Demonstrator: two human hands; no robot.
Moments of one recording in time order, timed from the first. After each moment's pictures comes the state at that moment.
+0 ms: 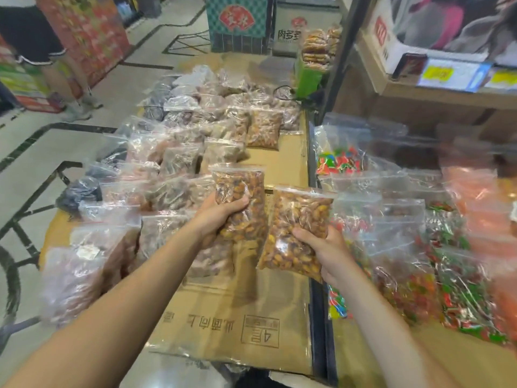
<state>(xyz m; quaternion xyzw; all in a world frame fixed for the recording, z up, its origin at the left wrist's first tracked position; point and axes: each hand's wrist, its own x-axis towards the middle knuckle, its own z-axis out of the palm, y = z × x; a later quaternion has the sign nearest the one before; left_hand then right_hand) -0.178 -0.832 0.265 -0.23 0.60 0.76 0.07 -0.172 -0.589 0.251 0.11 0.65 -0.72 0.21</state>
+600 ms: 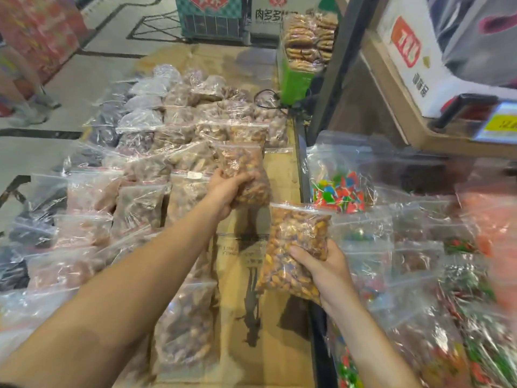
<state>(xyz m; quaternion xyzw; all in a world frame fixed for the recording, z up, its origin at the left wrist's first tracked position) -0.427 -0.836 0.229 -0.28 0.57 0.77 0.07 -0.291 -0.607 0.231 0.18 0.67 -0.71 0.14</state>
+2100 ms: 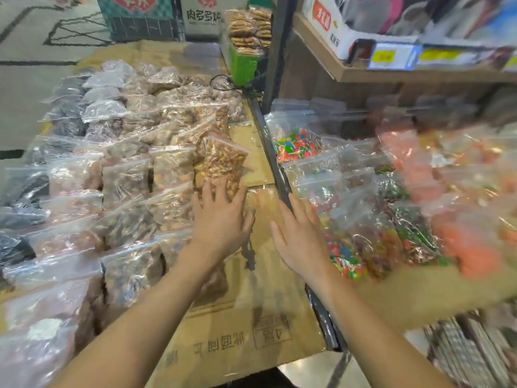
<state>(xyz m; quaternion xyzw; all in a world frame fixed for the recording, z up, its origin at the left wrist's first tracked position) -0.197 -0.817 0.261 0.10 0.99 0.11 -0.03 -0.155 -0.638 0.249 0.00 0.99 -0.16 0.00</state>
